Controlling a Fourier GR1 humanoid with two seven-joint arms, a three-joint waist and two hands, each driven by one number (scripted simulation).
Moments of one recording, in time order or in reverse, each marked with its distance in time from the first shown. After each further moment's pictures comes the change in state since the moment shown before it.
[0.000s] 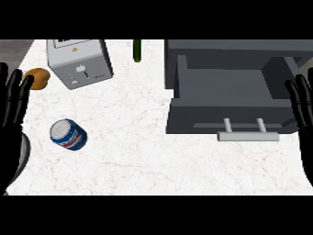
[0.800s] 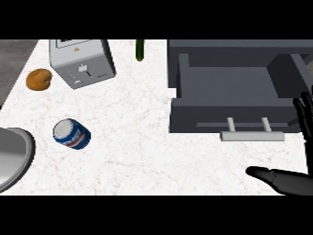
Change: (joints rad) left arm 0.168 0.302 0.318 0.221 0.536 -0.362 0.185; right arm 0.104 0.032 -0.076 0.023 -0.025 -0.070 0.166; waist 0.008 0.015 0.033
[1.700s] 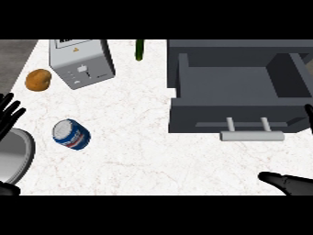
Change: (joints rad) left arm -0.061 -0.086 -0.011 0.142 -0.116 -0.086 0.013; right arm 0.045 -0.008 -0.071 -0.005 -0.031 0.057 -0.025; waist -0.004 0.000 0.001
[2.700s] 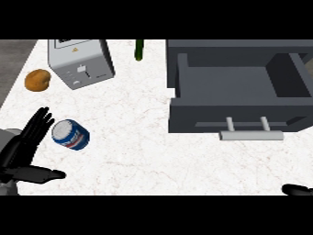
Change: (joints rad) left arm -0.083 -0.101 -0.044 0.486 -0.382 0.046 -0.423; right arm 0.027 -0.020 -0.096 -0.087 -0.074 0.057 0.052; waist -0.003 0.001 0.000
